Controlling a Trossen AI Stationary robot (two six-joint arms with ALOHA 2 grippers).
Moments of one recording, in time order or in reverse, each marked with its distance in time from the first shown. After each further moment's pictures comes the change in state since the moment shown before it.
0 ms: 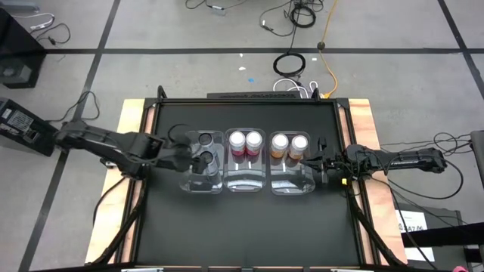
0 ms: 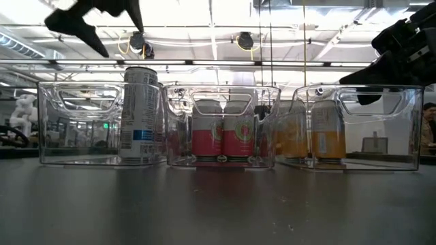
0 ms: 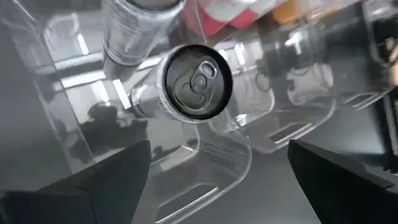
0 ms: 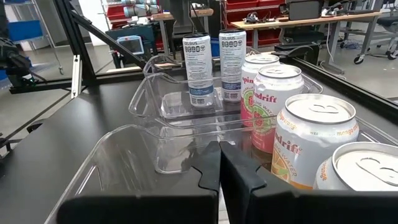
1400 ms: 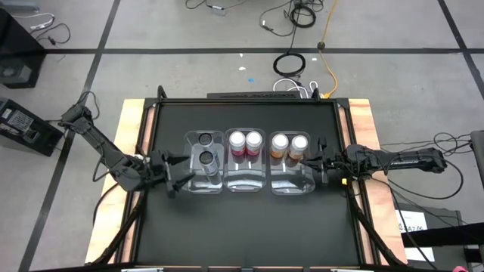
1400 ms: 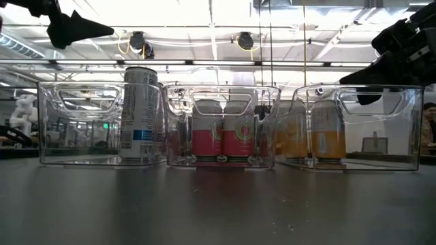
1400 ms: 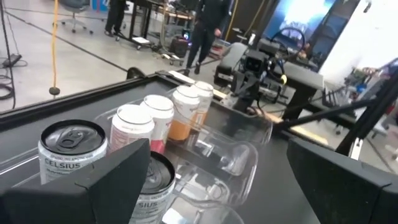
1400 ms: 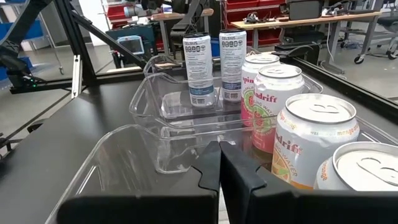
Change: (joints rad) left arm -0.506 -0.432 -0.717 1.136 -0.776 0.965; right arm 0.000 0.000 0.000 0.000 -0.001 0.000
